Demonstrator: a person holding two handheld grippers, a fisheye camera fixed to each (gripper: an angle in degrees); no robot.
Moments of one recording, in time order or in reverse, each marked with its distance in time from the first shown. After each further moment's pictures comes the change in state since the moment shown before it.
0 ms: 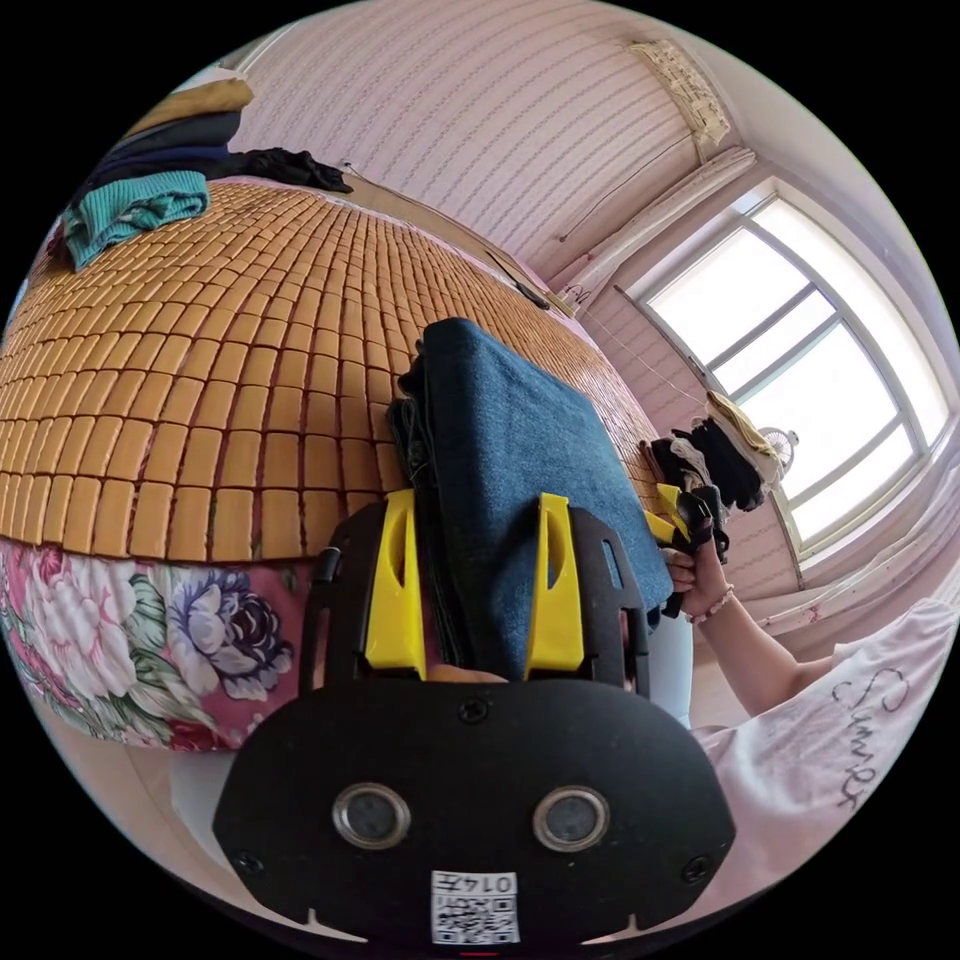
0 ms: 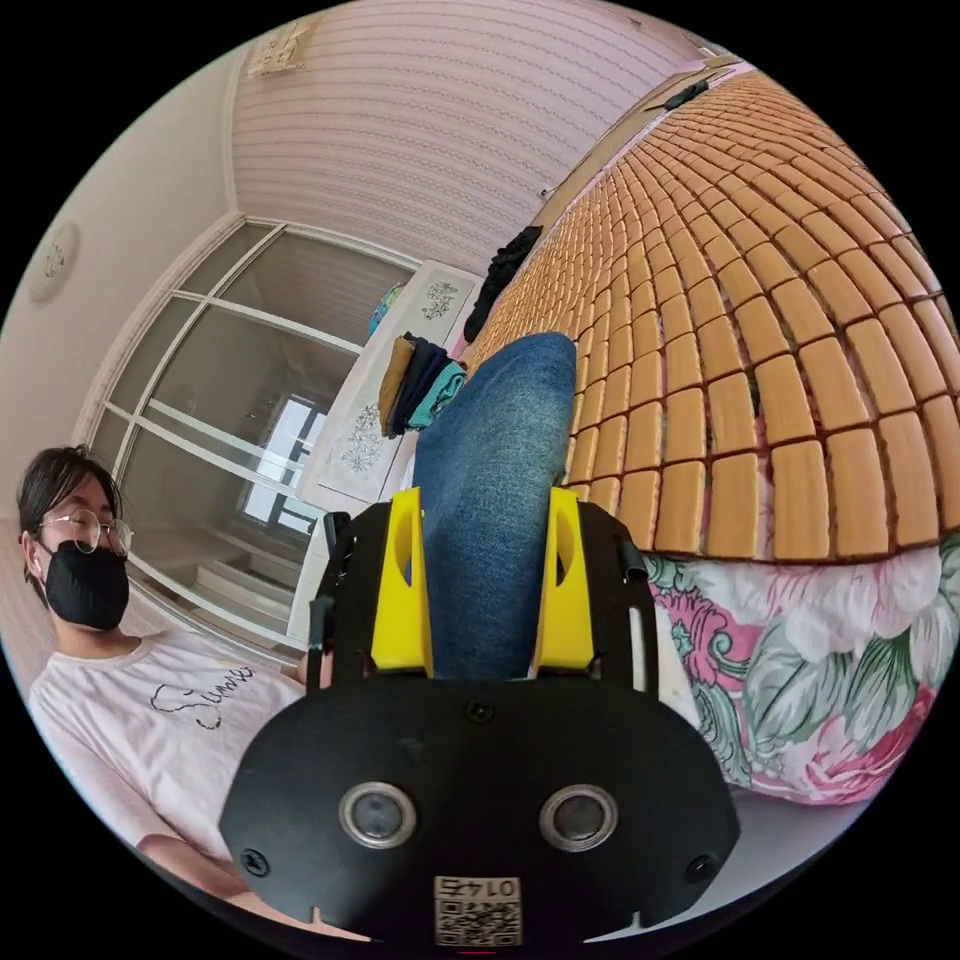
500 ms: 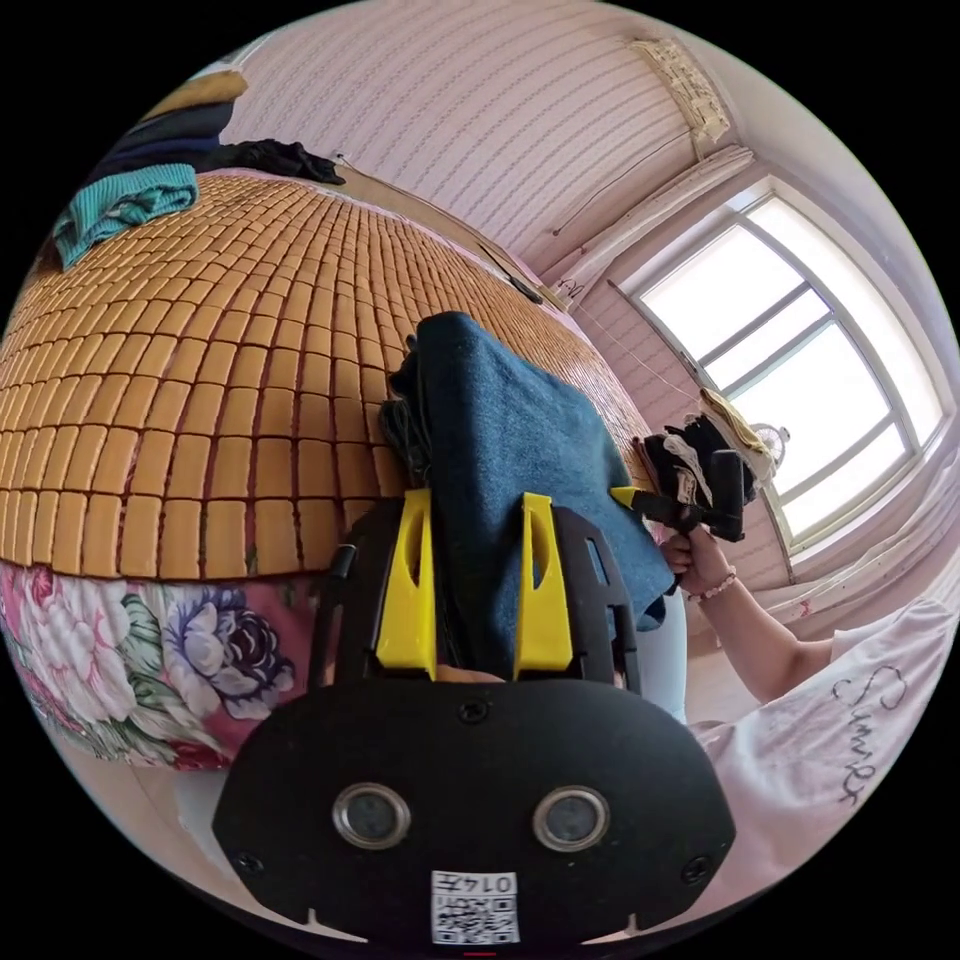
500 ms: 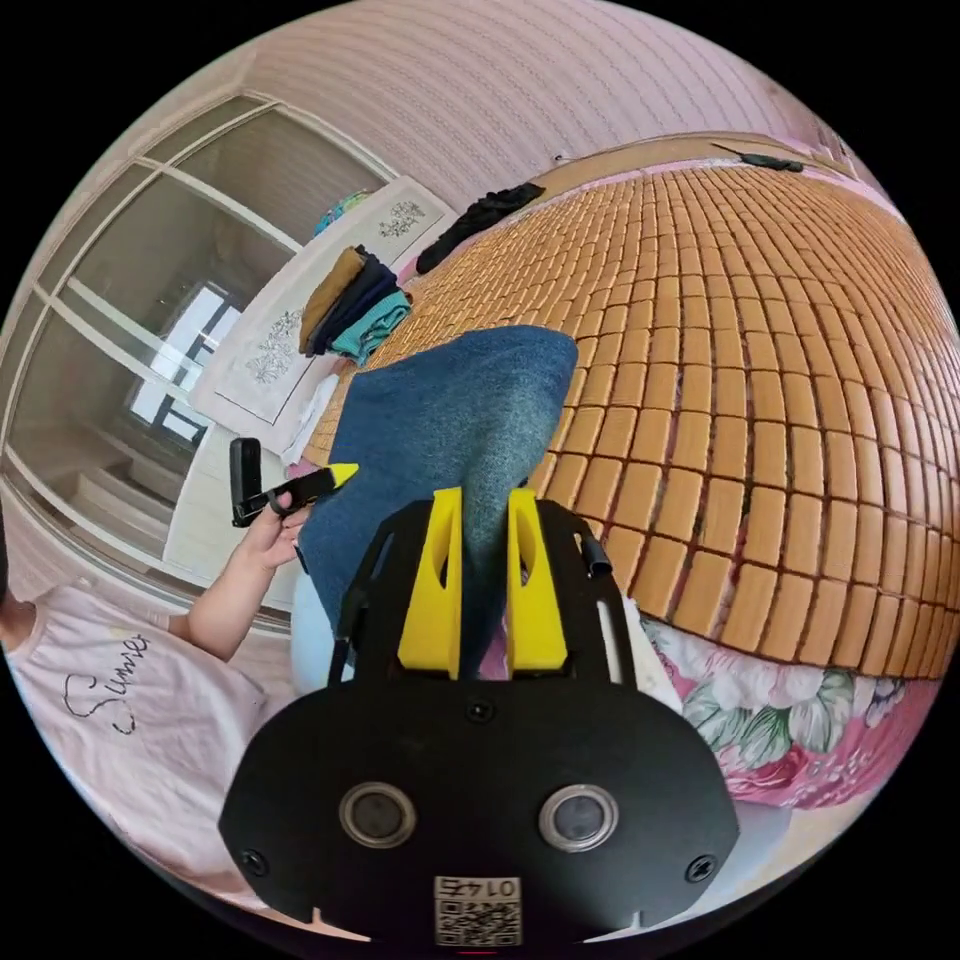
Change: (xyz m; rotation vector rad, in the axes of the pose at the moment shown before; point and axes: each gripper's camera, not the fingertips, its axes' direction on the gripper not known) left arm -0.005 -0.003 -0.003 0.017 0.050 -0.001; right arm -0.102 -0.025 0.027 -0.200 0.452 -0.310
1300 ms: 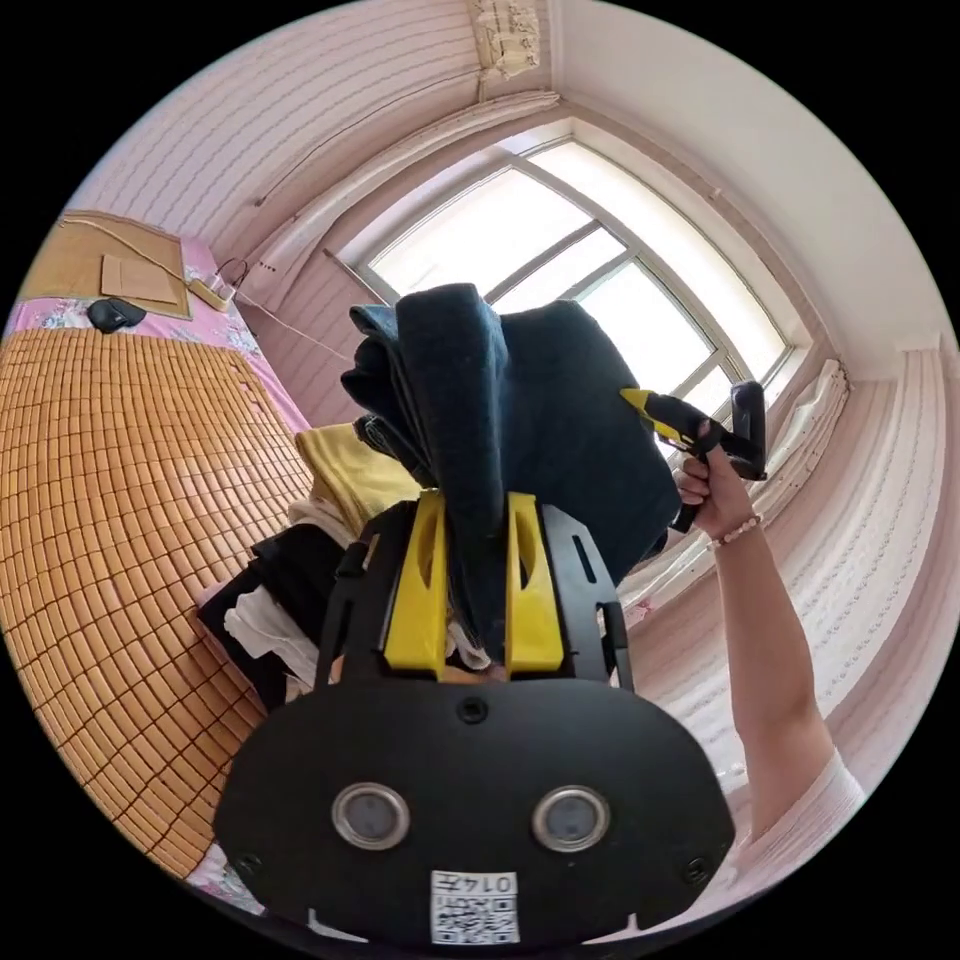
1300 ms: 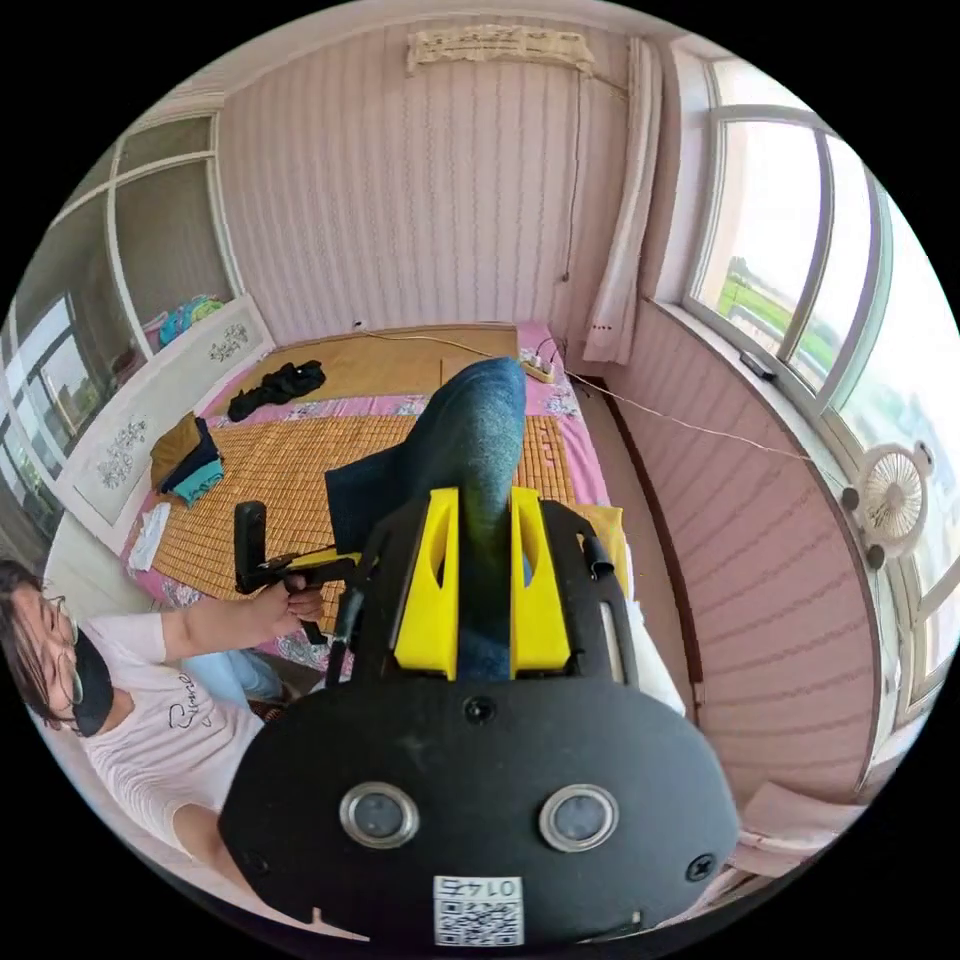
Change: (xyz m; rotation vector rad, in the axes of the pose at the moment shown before) left arm 0.504 -0.143 0.278 -0.130 0.520 0.293; right arm 0.060 -0.027 -0.597 0.225 0.738 0.293
